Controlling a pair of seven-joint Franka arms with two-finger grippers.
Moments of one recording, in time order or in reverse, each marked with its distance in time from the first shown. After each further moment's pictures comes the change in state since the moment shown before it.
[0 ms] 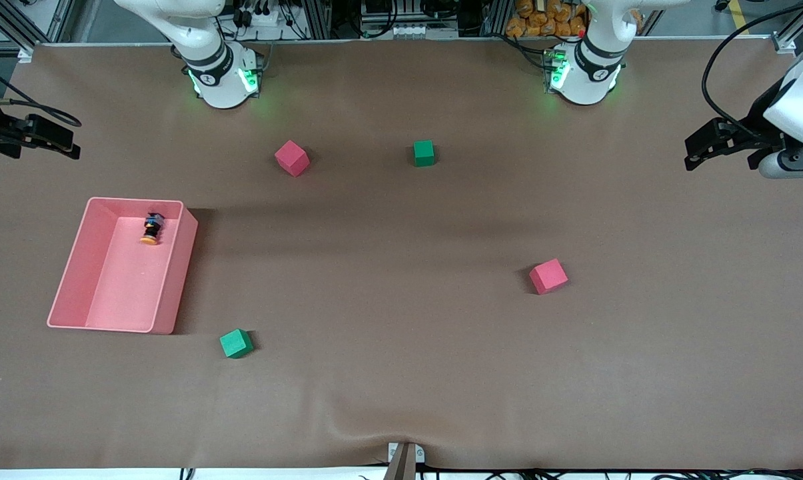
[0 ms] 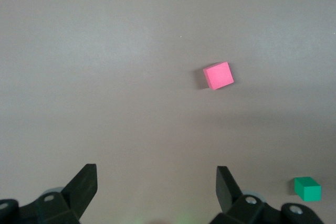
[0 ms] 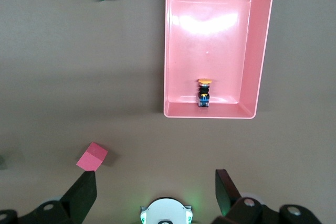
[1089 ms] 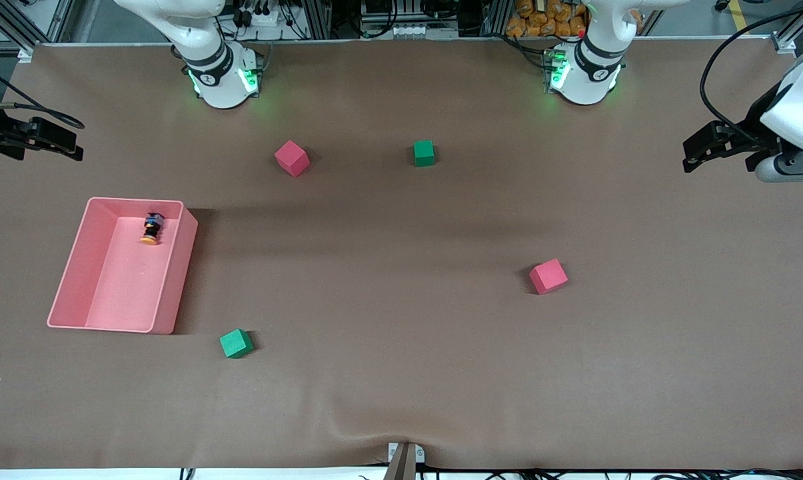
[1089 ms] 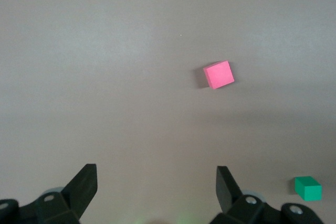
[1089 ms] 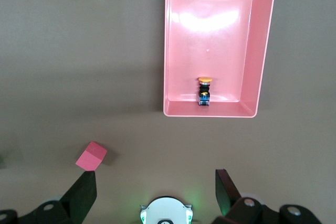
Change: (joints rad) left arm 0.001 0.009 -0.001 0.000 0.000 0.000 0.000; right arm -0.004 0.004 -0.001 -0.015 0.000 0.004 0.000
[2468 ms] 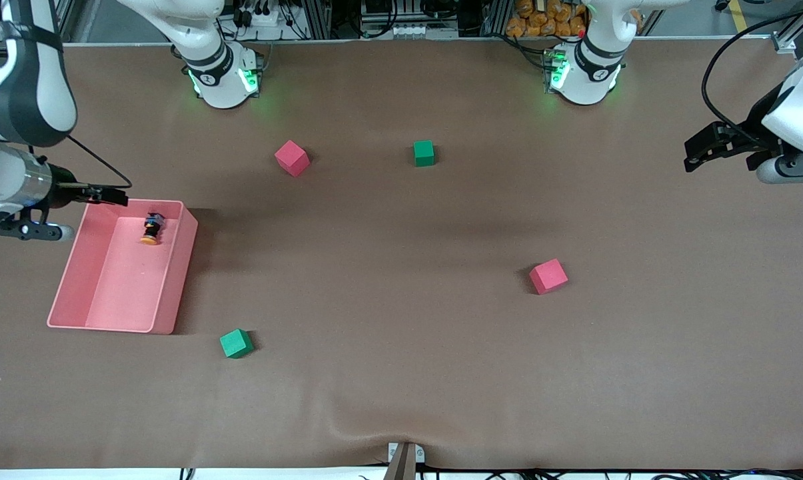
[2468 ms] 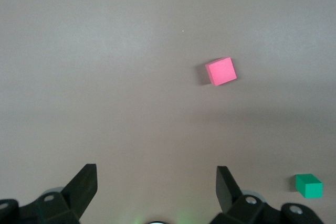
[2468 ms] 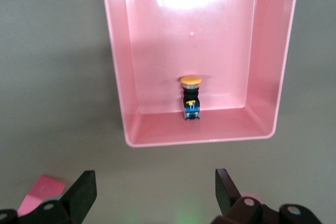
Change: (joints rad) left arm 0.005 0.002 0.001 0.000 0.000 -0.014 0.000; right arm -0.094 0.050 -0.006 -0.483 -0.041 0.458 -0.009
